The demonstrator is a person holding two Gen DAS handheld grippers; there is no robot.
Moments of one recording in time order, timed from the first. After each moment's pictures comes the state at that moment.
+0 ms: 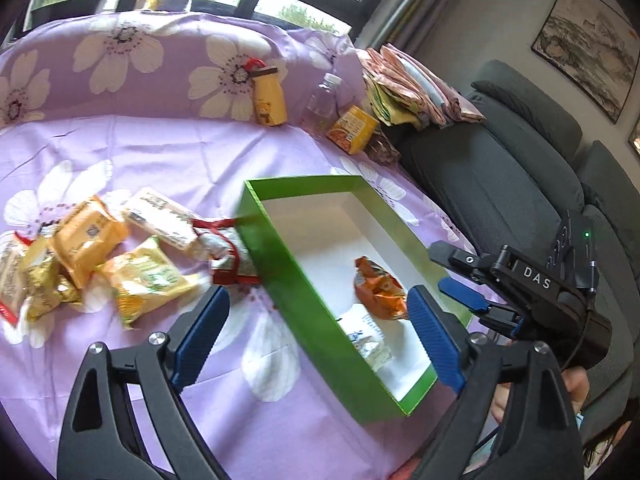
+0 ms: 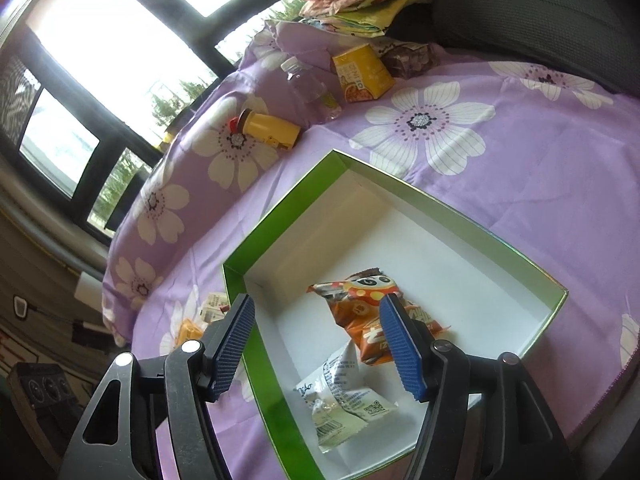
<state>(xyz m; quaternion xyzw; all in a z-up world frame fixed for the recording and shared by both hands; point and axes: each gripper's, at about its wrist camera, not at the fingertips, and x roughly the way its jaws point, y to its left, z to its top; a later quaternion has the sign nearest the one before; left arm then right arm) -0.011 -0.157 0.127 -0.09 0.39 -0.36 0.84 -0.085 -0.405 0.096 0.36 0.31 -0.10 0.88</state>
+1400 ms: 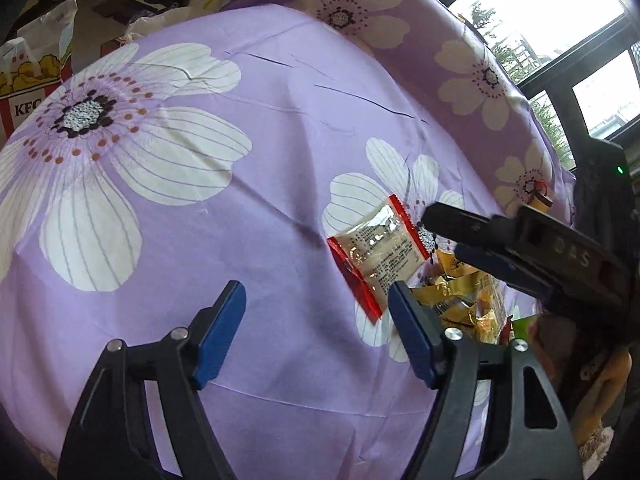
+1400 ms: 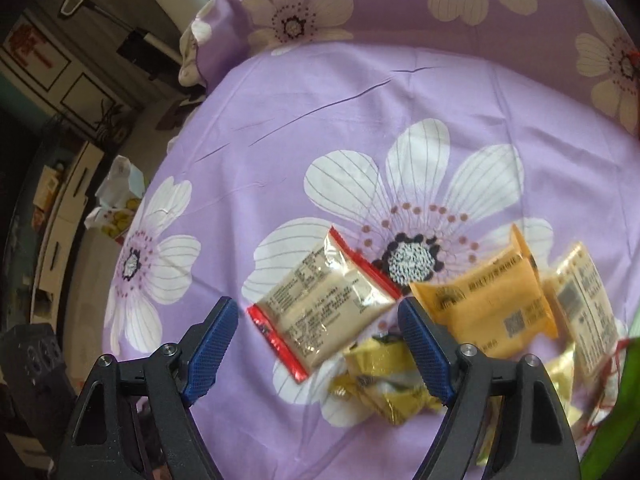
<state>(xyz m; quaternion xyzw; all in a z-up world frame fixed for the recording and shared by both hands) 0.052 0.116 0.044 -0.30 0.48 -0.02 0.83 0.169 -0.030 0.054 0.03 0.56 0.20 0.80</state>
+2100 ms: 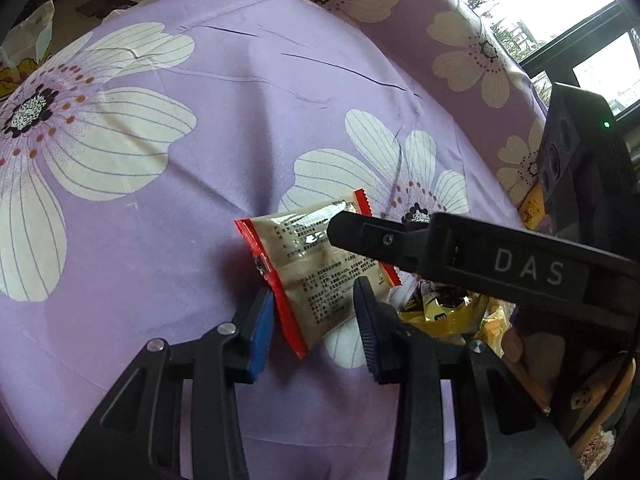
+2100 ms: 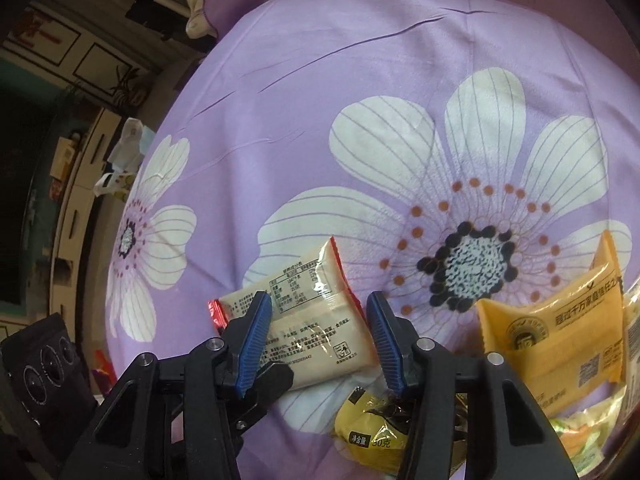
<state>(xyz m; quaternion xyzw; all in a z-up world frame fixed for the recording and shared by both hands) 0.071 0.091 0.029 -0.28 0.49 -0.02 0.82 0.178 -0.012 0.012 0.03 0.61 0.26 0.74</state>
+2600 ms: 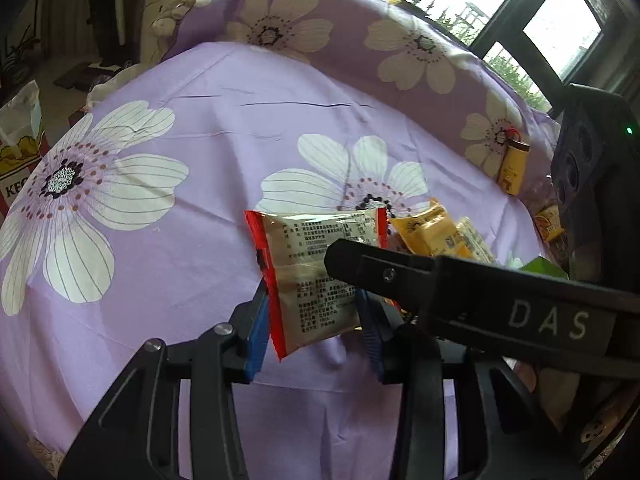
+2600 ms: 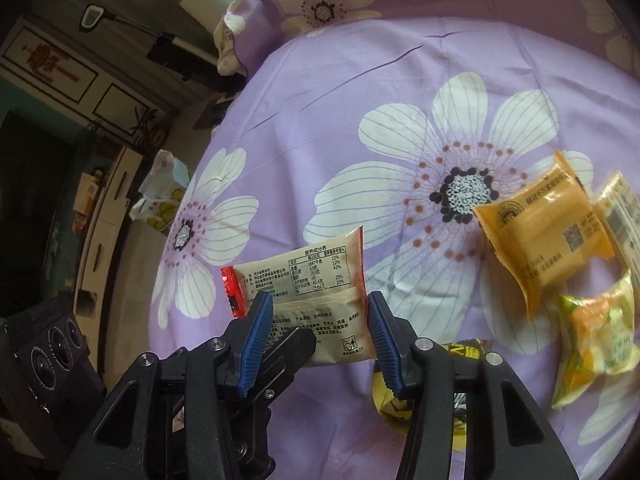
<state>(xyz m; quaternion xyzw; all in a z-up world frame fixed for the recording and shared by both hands) 0.026 0.066 0.077 -0.18 0.45 -0.06 0.87 0.107 -0.048 0.054 0.10 0.55 0.26 0.78</state>
